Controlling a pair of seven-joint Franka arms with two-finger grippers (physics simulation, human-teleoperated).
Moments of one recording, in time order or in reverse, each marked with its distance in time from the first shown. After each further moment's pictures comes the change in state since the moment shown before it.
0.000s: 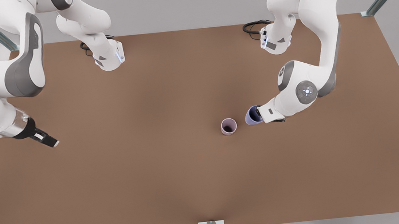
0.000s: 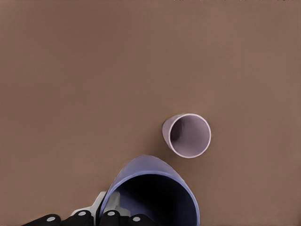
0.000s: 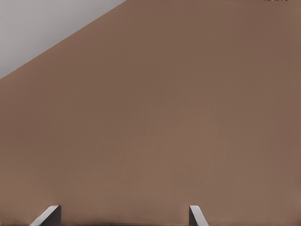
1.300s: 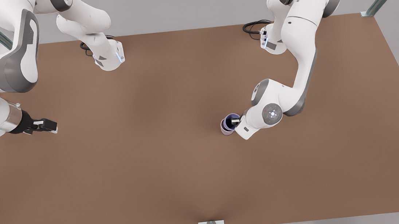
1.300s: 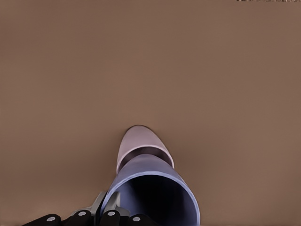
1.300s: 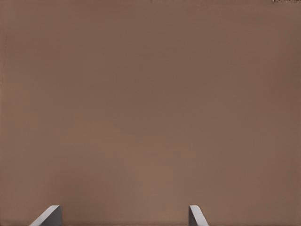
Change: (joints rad) left arm -0.089 0.232 -0.035 0.176 -0.005 -0.054 -0.538; right arm 0.004 0.011 -0.013 0.075 0.006 -0.130 -0.492
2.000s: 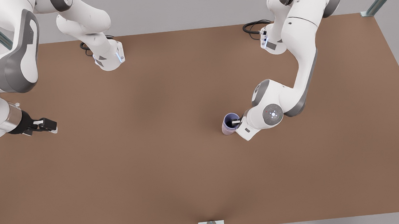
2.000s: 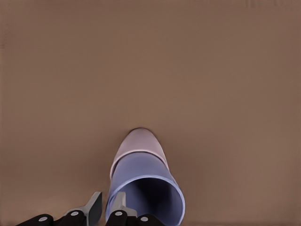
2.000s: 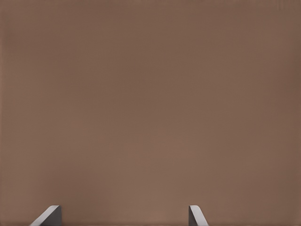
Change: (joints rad) left arm 0.002 0.002 0.003 0.001 0.003 0.001 -0.039; right arm 0.000 0.000 0.000 0.000 0.000 0.009 -0.044
